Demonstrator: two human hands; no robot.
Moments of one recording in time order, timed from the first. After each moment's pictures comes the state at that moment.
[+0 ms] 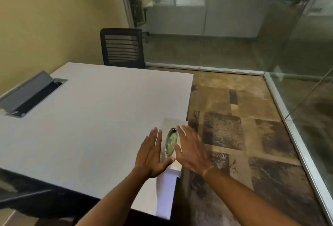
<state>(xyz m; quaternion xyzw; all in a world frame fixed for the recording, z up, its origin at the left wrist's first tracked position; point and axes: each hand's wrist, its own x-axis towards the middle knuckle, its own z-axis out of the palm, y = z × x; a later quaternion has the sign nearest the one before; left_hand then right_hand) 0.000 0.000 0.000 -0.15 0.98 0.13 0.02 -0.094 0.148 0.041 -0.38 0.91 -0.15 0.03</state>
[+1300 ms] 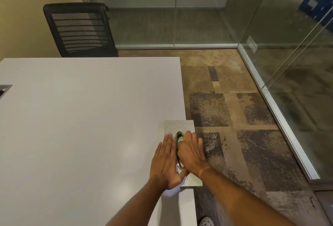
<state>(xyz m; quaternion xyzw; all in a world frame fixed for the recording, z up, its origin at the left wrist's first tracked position) -0.059 -0.051 -0.079 0.00 0.99 0.15 0.05 -0.131 0.050 -0.032 -0.23 0.97 -0.04 0.07</state>
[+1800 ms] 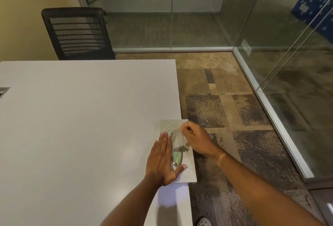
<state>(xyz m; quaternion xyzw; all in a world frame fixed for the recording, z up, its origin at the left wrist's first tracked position) -0.058 -0.051 -0.076 0.00 0.99 0.14 0.07 -0.160 0.091 0.017 -0.18 0.82 -0.51 0.21</state>
